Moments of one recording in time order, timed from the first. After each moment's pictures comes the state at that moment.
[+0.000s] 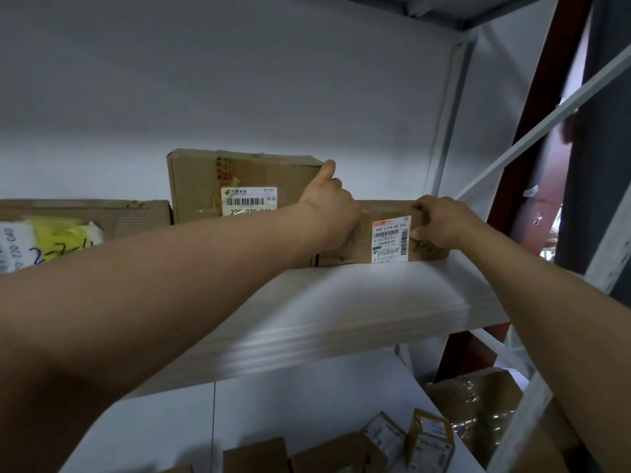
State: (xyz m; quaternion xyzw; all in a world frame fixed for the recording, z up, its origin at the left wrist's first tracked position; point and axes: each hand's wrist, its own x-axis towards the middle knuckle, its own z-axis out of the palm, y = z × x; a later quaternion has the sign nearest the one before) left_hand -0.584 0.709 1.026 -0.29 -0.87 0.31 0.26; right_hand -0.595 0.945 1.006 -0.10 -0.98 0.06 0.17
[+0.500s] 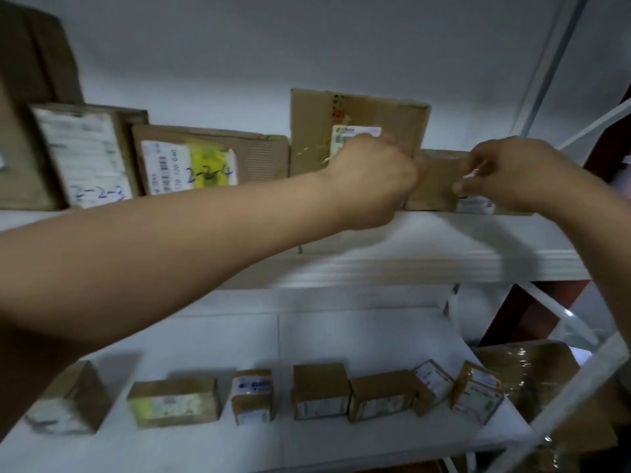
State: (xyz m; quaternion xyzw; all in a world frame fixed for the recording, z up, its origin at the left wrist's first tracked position) left_hand -0.498 0.591 0.998 -0.38 -0.82 0.19 0.38; right_hand -0.499 0.818 1.018 -0.02 -0.98 0.05 0.20
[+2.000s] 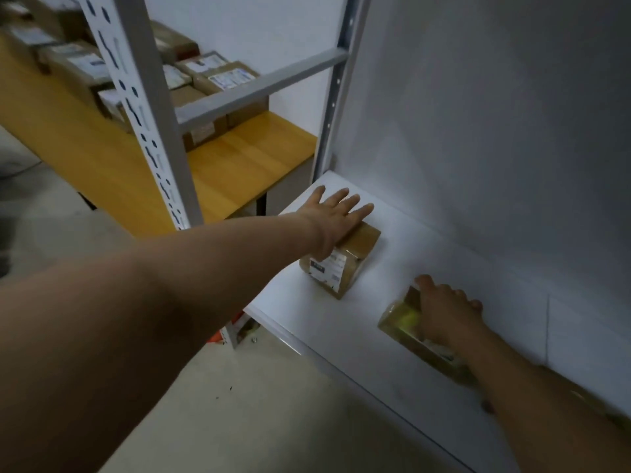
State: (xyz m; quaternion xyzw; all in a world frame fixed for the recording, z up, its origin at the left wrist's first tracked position) left_hand -0.539 0.015 0.544 -0.01 -0.99 0.07 -0.10; right_hand -0.577 0.268 0.533 0.21 -0.94 -0.14 -0.22
